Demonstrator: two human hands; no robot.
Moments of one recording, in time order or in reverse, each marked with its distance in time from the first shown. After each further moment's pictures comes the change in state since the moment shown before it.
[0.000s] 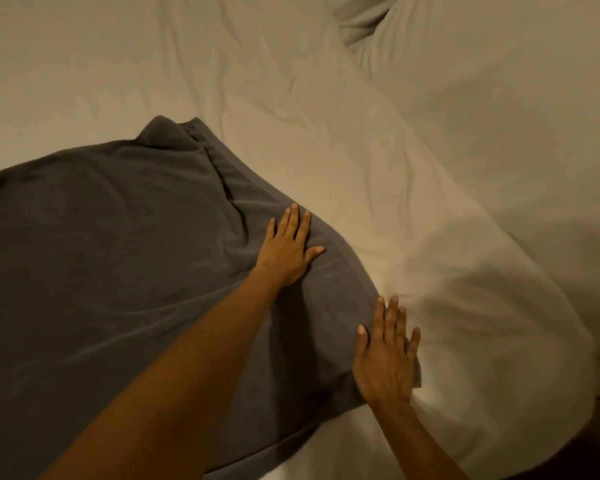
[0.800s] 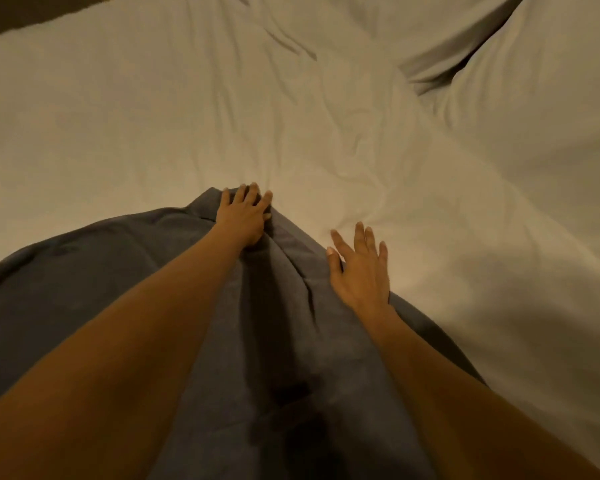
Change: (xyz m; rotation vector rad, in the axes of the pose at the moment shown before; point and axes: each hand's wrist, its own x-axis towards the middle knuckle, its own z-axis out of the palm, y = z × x) left_hand 0.124 -0.219 -0.101 0.316 -0.008 -0.169; right_hand 0.225 -0.222 -0.016 0.185 0.112 -0.340
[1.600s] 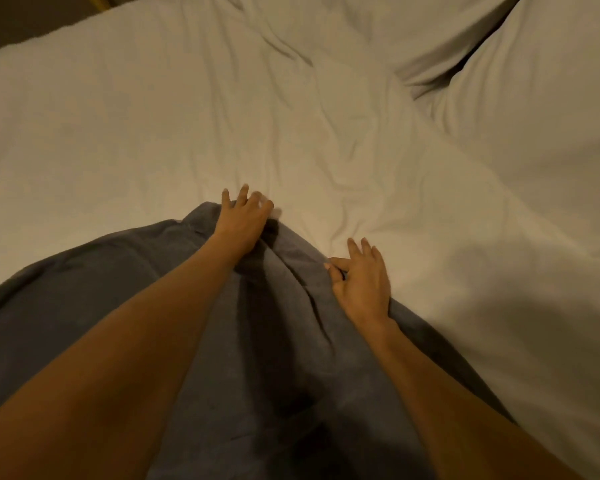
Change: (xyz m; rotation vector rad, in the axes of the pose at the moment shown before) left_hand -0.004 -0.006 -0.006 0.073 0.186 0.099; right_hand -0.010 -0.016 -0.013 0.264 0.077 0.072
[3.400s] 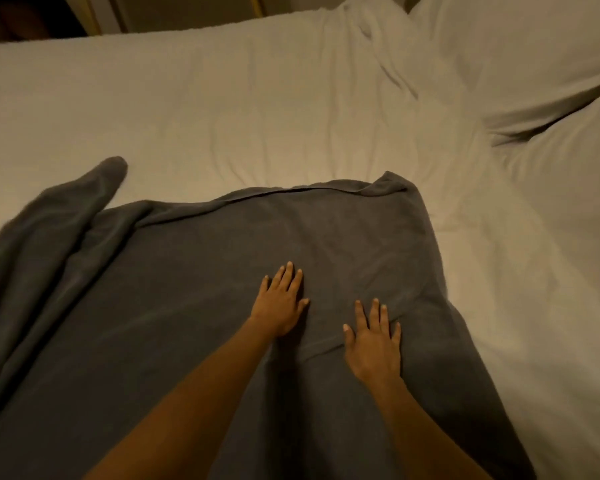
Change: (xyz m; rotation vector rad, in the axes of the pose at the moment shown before) left_hand -0.245 0.058 0.018 -0.482 -0.285 -0.311; right_hand -0.164 -0.029 -0.014 -0.453 -0.478 -0.093
